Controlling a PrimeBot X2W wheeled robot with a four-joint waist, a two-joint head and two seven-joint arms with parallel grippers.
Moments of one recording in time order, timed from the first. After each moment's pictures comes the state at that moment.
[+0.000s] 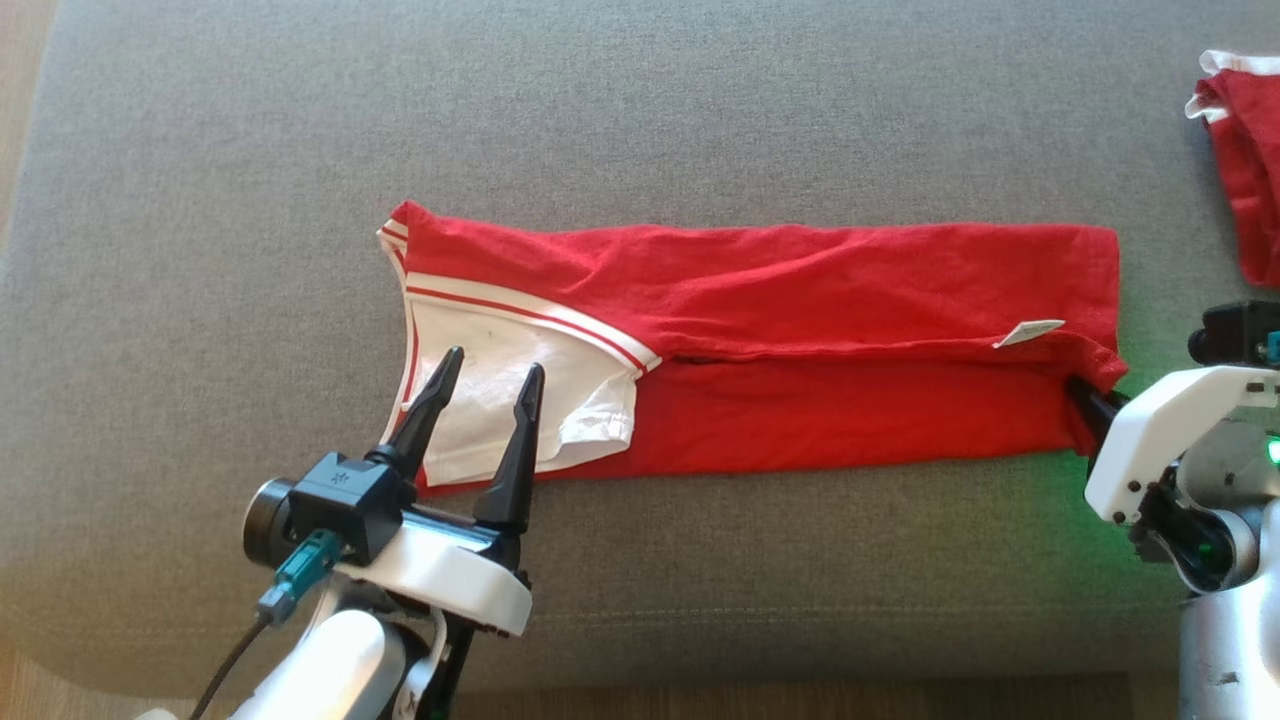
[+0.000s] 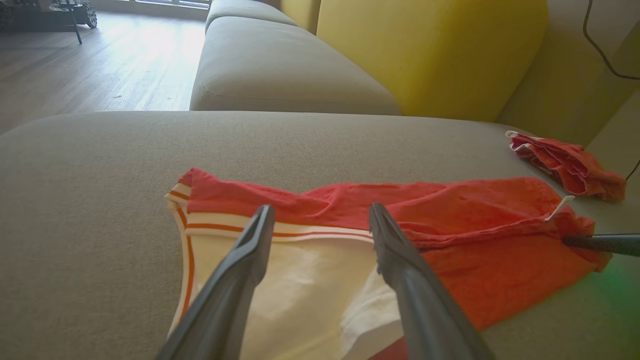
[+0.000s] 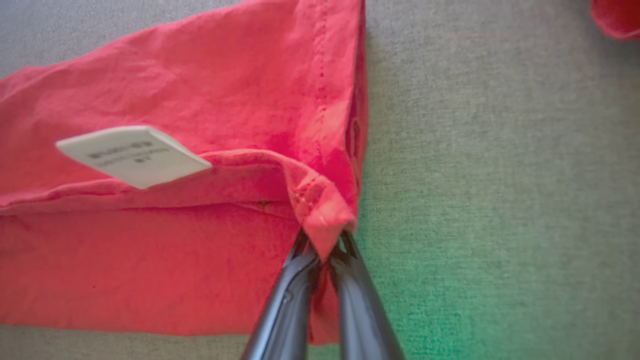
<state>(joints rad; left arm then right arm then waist) -0.19 0.34 -0.66 -0.04 -0.50 0.25 -0.25 -0.28 -0.07 -0.30 0.20 0.25 0.13 0.65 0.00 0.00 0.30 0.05</state>
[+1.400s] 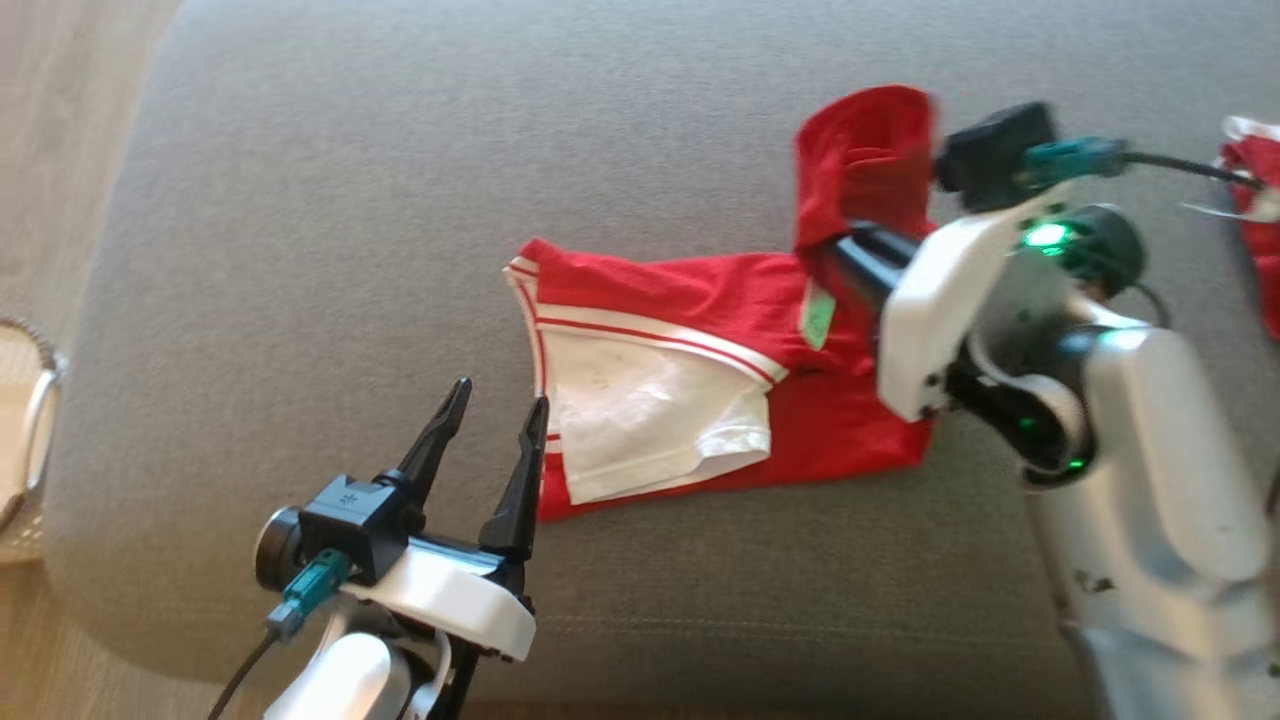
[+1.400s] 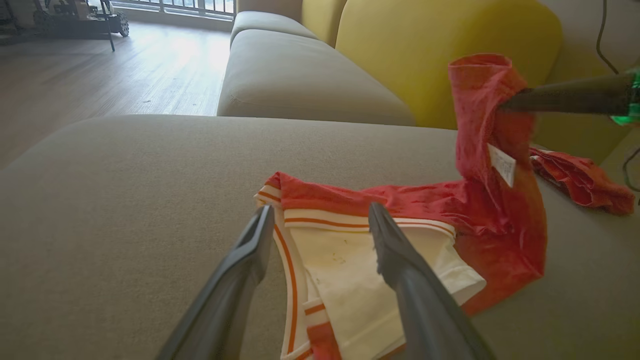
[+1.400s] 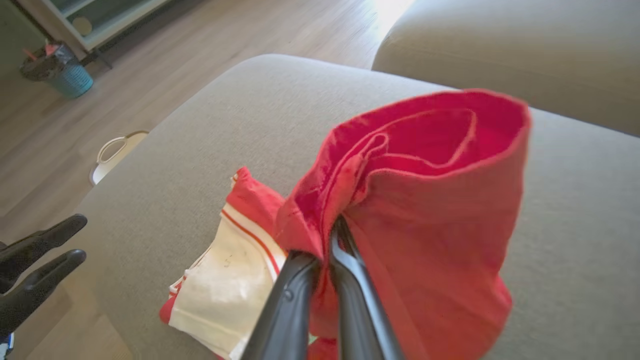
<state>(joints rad) -0.14 0.31 -0.64 -0.01 -0.49 0.21 -0.25 -0.52 -0.08 0.18 0.03 0.38 0.13 0.71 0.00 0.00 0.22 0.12</state>
